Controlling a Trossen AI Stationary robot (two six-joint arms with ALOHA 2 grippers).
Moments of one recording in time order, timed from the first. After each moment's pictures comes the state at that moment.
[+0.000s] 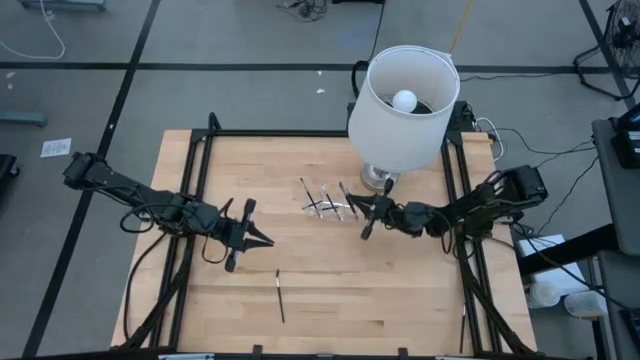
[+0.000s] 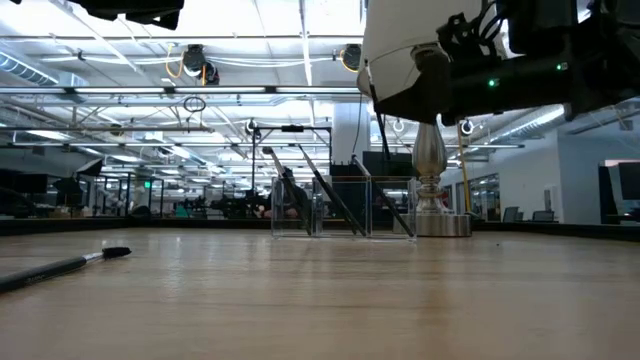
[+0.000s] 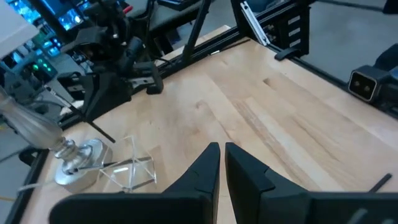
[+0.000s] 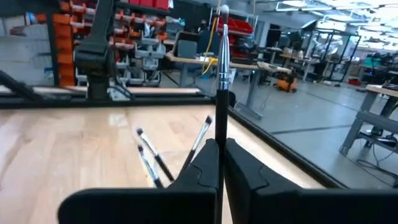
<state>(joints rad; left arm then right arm) -0.36 0.90 0.59 -0.03 -0.14 0.32 0.13 1.55 0.37 1.20 0.57 -0.13</state>
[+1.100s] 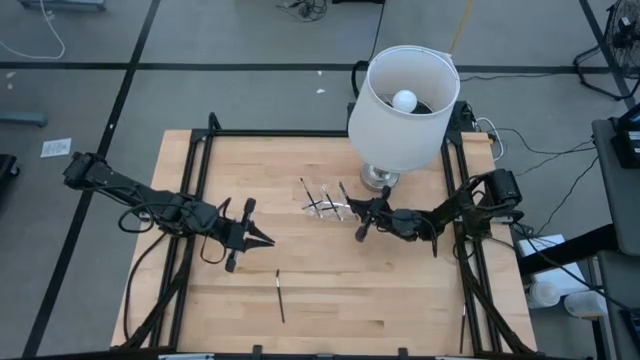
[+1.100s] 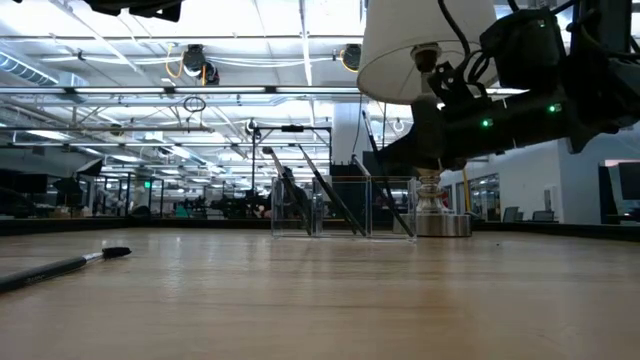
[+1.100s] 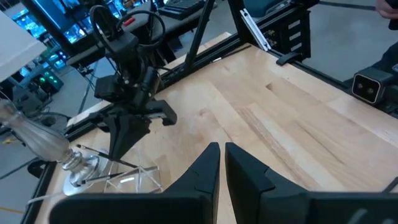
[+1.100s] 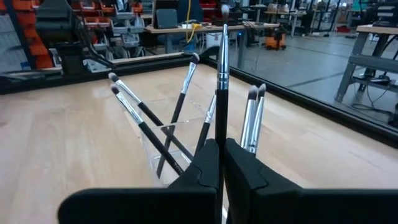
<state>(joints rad) -0.37 0.90 0.59 0.01 -0.14 0.37 0.12 1.76 0.37 1.25 0.66 0.11</state>
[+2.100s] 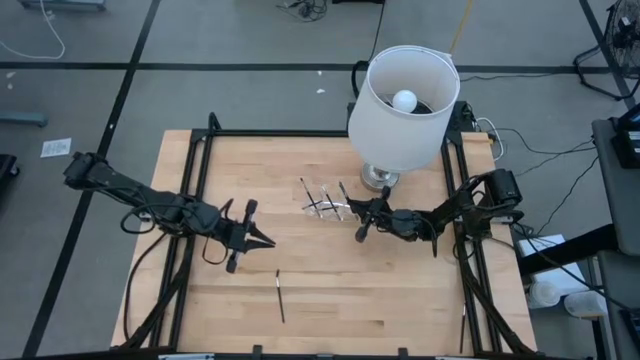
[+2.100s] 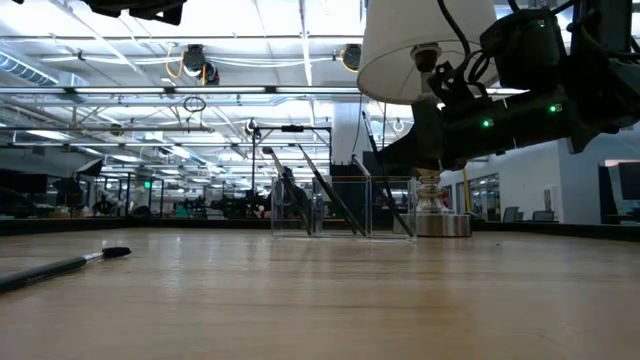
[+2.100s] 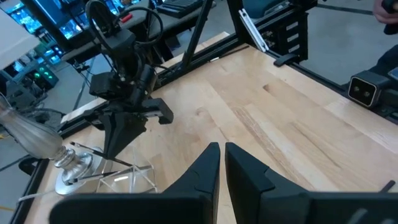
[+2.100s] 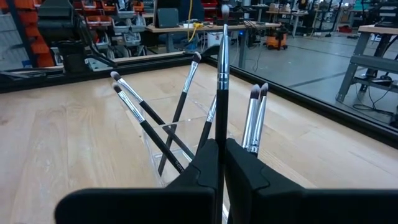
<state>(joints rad) -0.37 0.91 0.59 0.02 -0.13 0.34 0.12 1.76 0.37 1.24 0.65 0.11</state>
